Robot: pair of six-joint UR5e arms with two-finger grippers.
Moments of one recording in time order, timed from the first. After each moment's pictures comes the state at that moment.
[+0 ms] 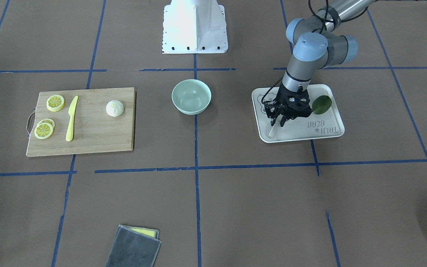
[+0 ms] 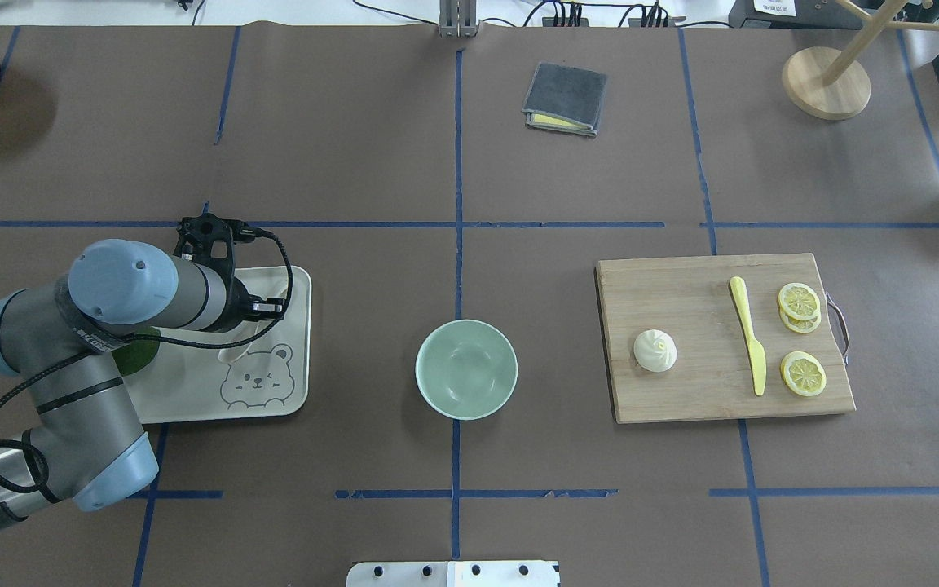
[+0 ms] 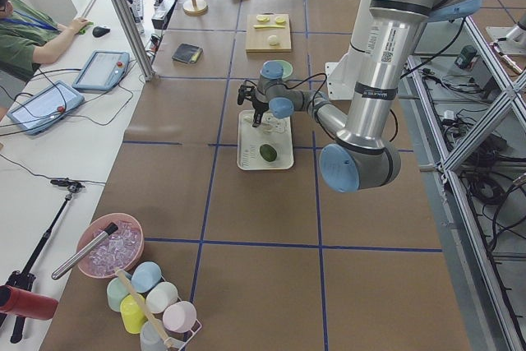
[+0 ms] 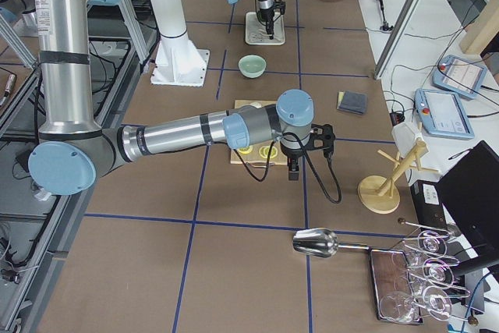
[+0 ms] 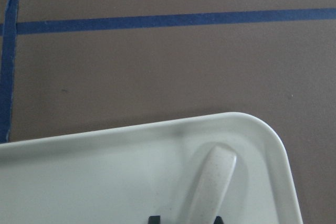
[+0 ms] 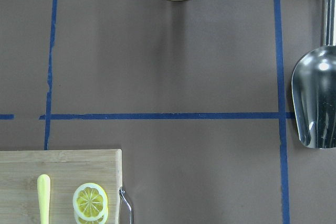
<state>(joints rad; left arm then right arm) -0.56 -1.85 -1.71 -2.03 -1.76 -1.13 1.50 -1.56 1.80 -1.51 2.47 0.29</state>
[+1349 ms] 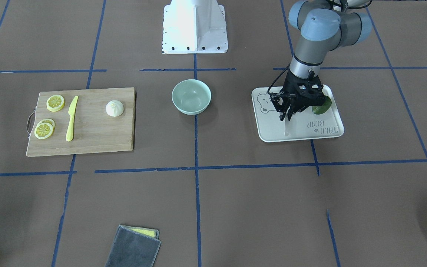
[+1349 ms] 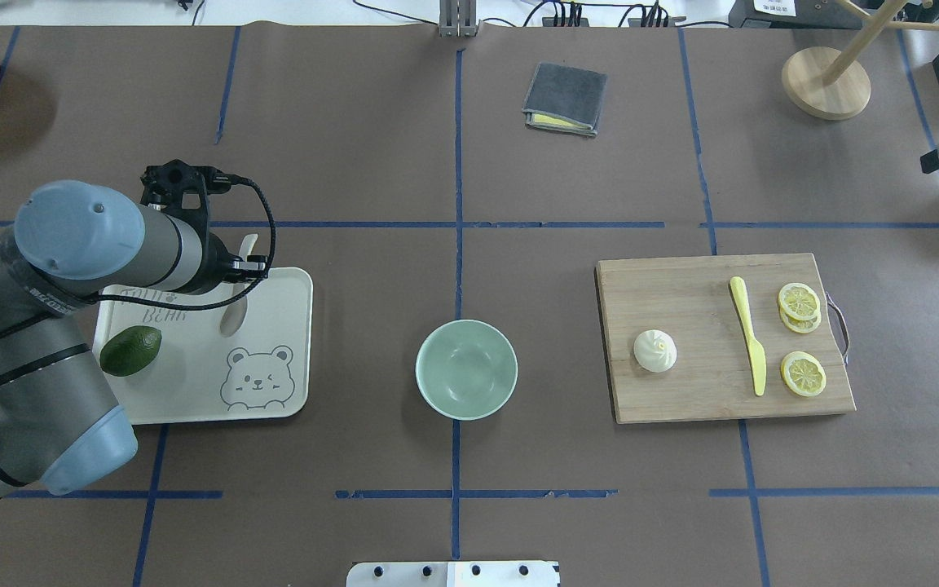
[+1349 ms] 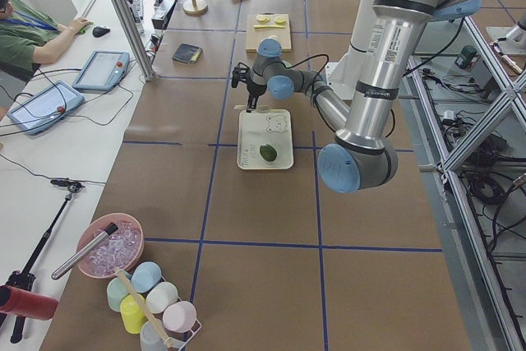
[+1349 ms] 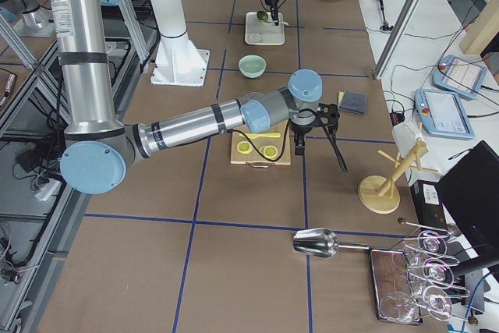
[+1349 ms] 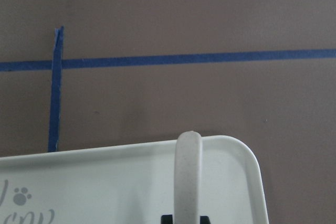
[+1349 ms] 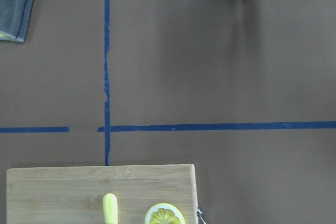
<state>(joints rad) -0.65 -1.88 -1.89 -1.82 -1.77 -1.15 1.31 -1.48 1.80 -1.37 2.44 0.61</state>
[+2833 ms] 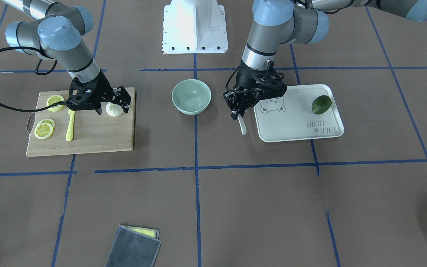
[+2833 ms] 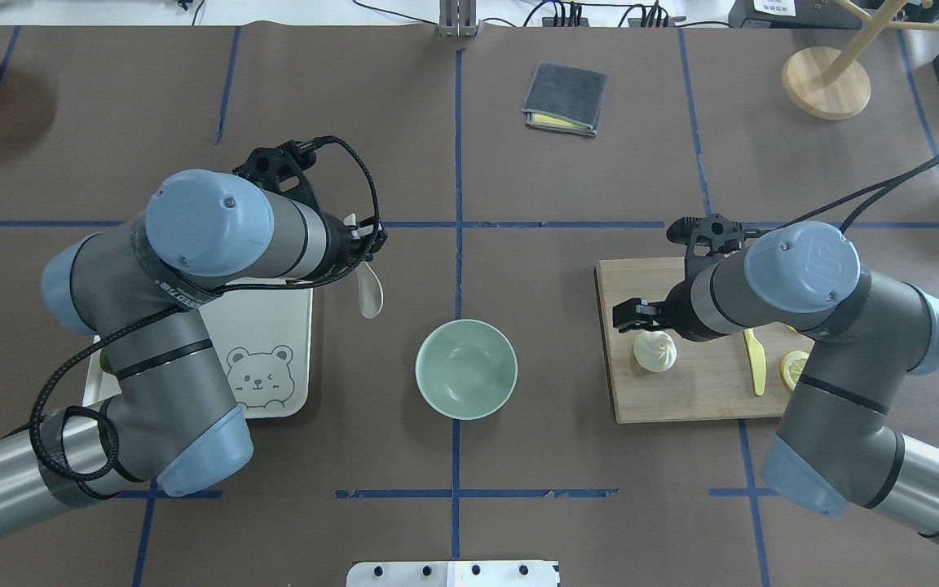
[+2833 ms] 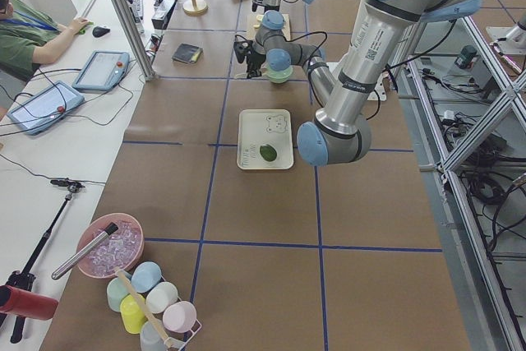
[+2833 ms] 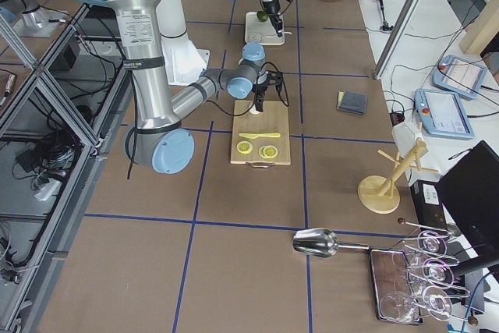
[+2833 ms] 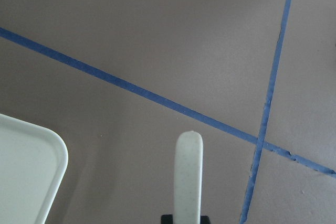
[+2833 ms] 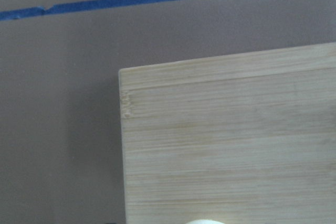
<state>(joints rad) -0.56 -2.12 -1.81 -1.81 -1.69 -1.62 0.57 -1.36 1.86 -1.23 1.88 1.26</state>
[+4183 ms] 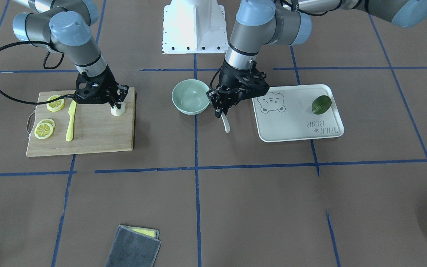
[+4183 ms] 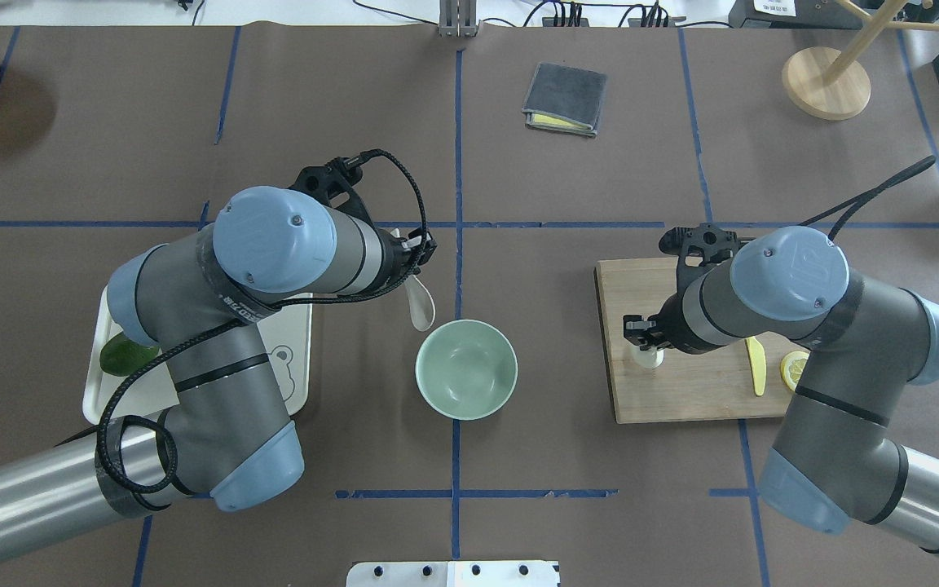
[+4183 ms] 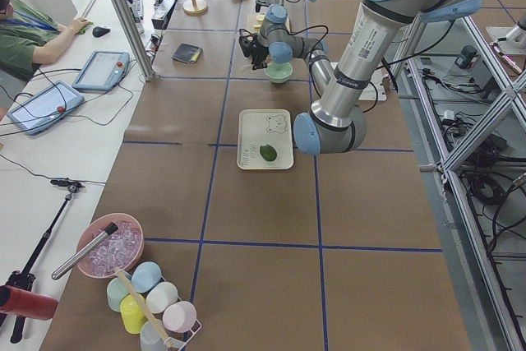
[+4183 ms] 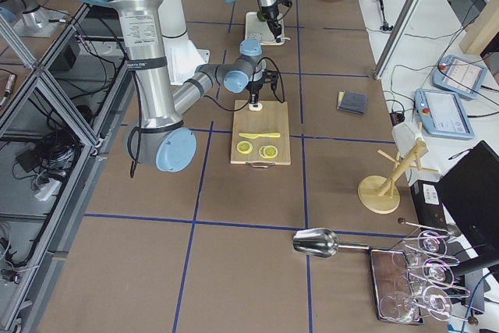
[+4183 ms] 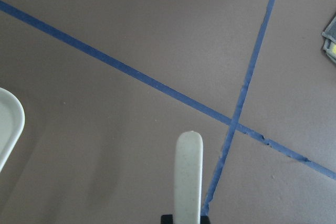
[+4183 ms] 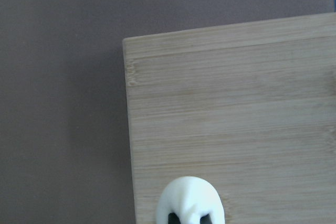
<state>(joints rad) -0.49 -2.22 -1.74 -1.82 -1.66 -1.75 0.56 -1.35 1.93 -1.34 1.89 1.25</state>
